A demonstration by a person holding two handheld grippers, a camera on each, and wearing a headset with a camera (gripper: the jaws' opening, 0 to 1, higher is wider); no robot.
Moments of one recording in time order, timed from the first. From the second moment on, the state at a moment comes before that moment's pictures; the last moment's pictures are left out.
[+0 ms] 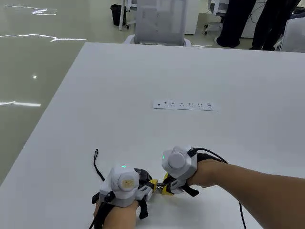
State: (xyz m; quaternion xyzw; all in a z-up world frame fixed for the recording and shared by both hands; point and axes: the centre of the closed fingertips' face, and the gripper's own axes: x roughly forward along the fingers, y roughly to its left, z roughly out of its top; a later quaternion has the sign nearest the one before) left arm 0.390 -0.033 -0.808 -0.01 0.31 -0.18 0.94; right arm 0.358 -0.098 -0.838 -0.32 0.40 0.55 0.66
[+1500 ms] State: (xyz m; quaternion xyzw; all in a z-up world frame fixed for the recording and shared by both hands) left arm 0.391 -0.033 -0.808 -0.01 0.30 -0.18 0.93; right arm 0.362 -0.074 -0.837 -0.28 0.37 0.56 0.69
